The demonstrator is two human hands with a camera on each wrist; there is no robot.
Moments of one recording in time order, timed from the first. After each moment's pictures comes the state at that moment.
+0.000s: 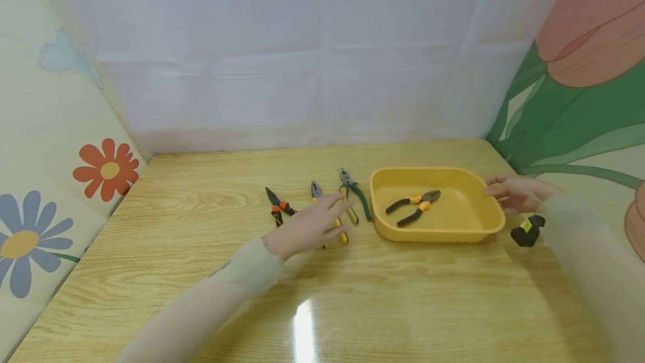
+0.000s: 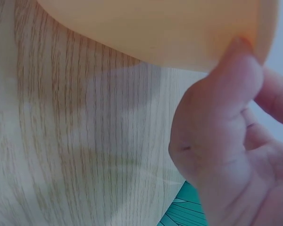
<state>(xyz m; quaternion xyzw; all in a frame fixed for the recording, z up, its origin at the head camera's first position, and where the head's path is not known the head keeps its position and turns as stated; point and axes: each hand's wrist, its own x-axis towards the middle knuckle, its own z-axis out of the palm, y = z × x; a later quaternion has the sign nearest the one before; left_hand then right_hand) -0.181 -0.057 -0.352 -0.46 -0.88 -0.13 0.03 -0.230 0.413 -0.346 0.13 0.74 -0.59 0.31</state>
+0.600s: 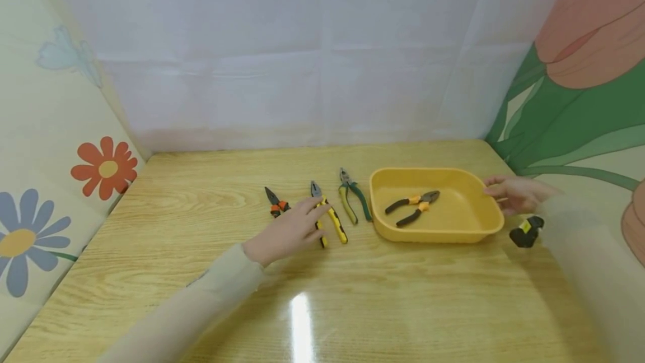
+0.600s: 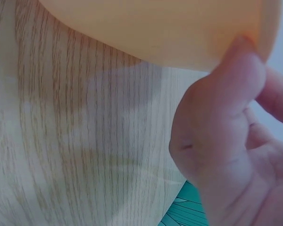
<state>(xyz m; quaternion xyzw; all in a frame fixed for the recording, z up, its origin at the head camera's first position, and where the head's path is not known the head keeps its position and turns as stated) -0.176 -0.090 -0.366 -0.42 -0.90 -0.12 0.05 -0.228 0.415 -0.345 0.11 0.73 -0.59 0.31</state>
